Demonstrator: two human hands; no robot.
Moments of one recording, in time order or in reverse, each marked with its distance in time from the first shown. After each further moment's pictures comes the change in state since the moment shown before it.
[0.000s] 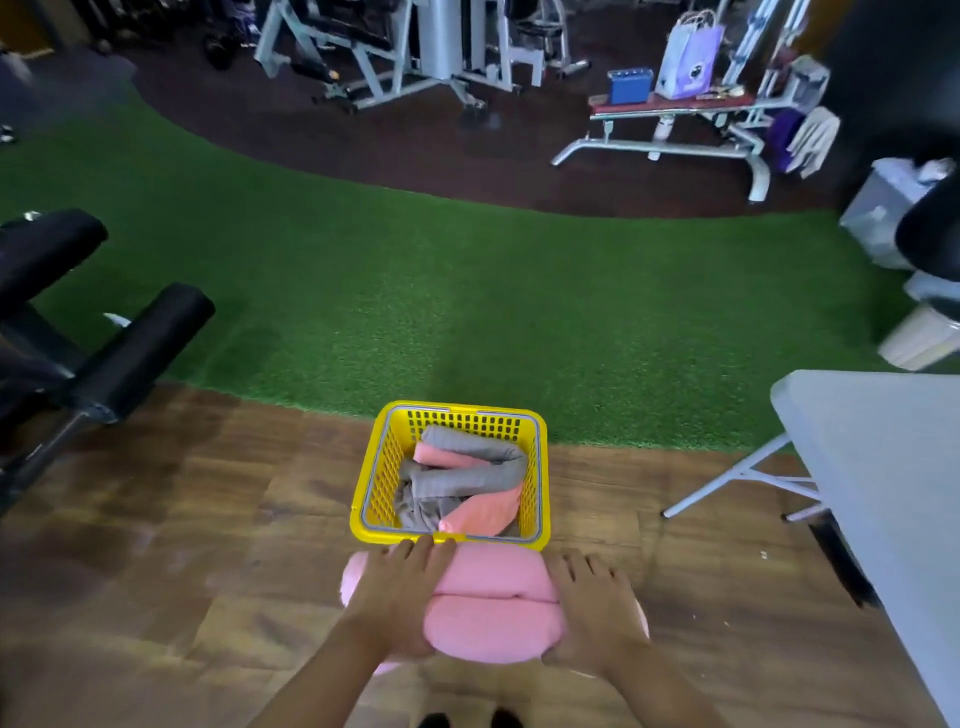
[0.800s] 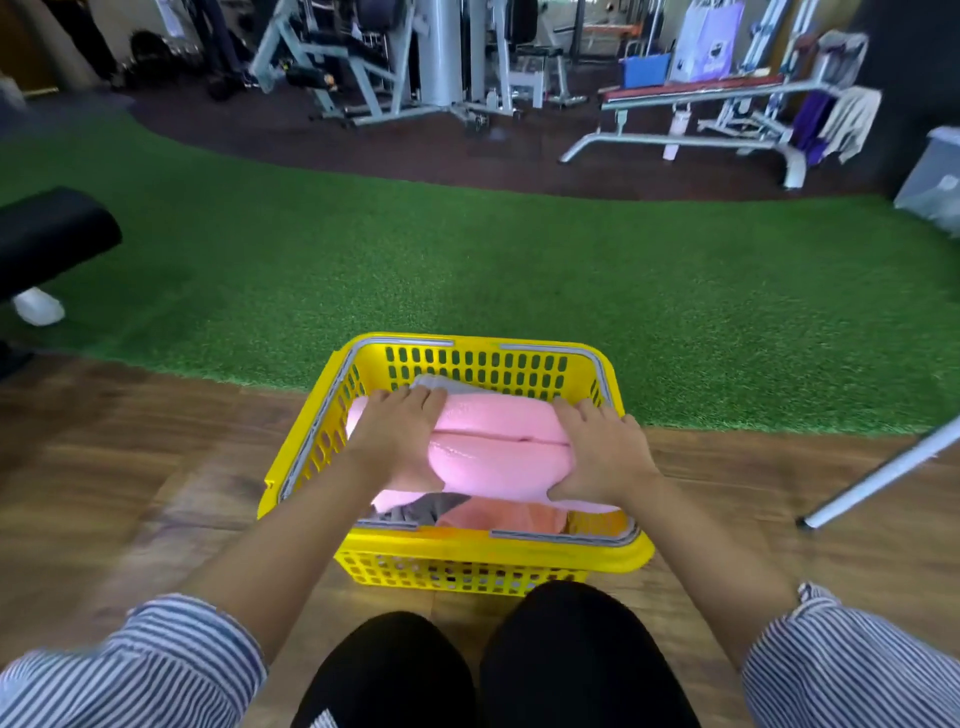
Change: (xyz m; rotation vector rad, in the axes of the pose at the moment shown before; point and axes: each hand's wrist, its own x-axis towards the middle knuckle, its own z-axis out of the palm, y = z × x) left_hand 0.320 -0.147 0.272 0.228 0.357 -0.044; right_hand 0.382 0.067 0.266 -0.178 0.399 -0.079
